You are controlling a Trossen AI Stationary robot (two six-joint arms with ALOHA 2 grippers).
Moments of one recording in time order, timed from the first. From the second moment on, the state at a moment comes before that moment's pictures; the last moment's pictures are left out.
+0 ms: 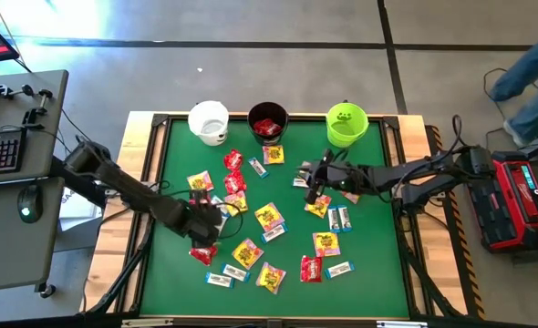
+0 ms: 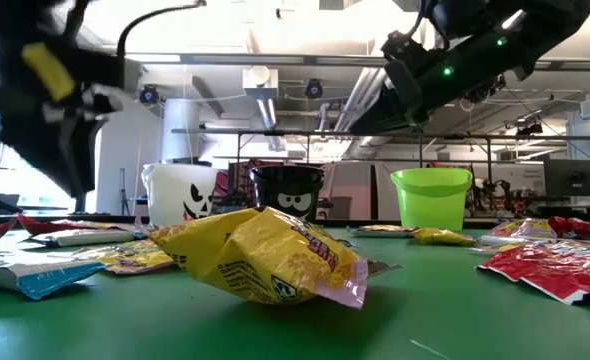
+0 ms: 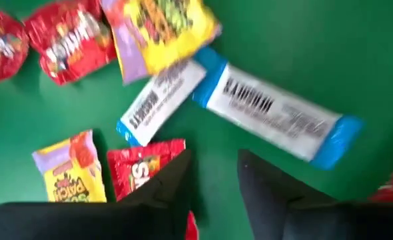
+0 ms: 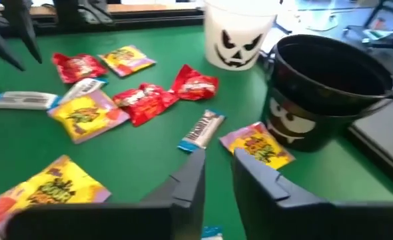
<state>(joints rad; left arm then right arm) -0.49 1.48 0.82 -0.85 -0.41 -0.50 -0.02 1.35 0.61 0.31 0.41 0.06</state>
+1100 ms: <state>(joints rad) -0.44 1.67 0.91 -0.94 -0.47 -0.42 0.04 1.35 0.61 0.27 0.51 0.07</state>
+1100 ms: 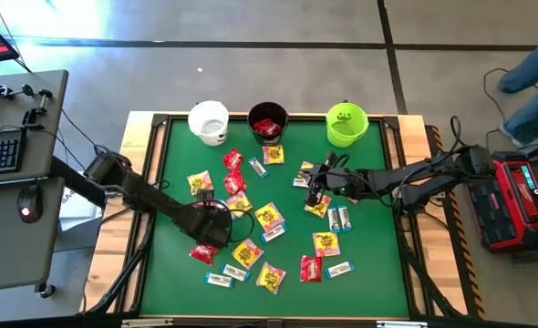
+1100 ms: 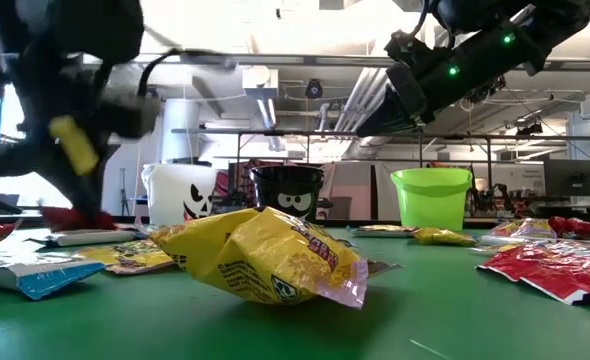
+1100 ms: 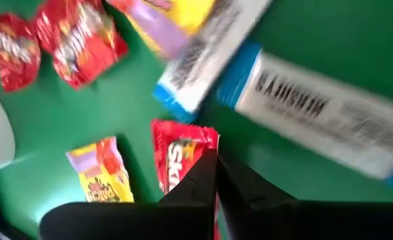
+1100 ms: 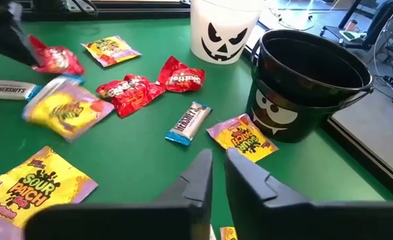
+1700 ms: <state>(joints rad) -0.06 1.52 1.17 -0.76 -0.66 -0.08 0.03 1.35 0.61 0.28 0.51 0.05</state>
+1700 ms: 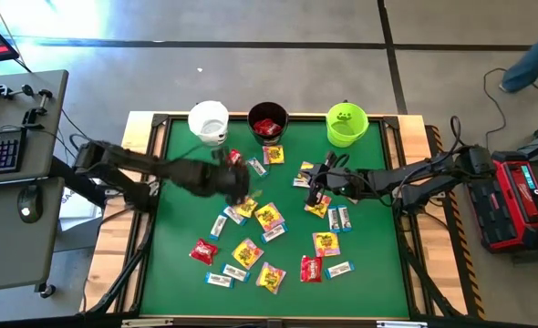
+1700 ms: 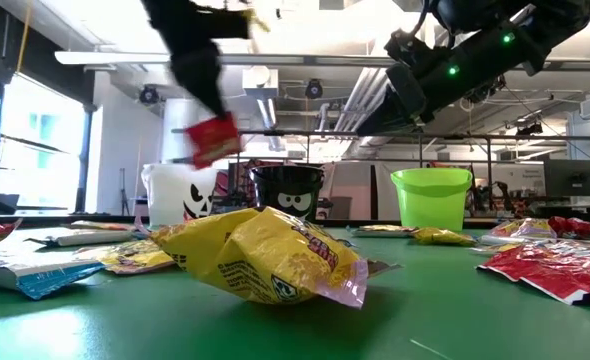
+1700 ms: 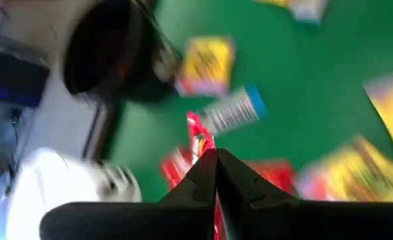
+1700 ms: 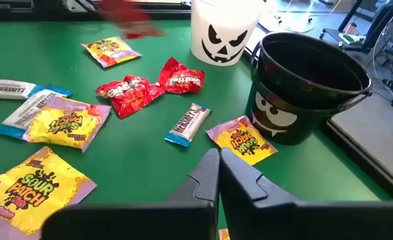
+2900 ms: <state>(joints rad) 0.50 1.85 1.30 -0.12 -0.16 0.47 -0.02 1.35 0.61 0.31 0.48 0.07</state>
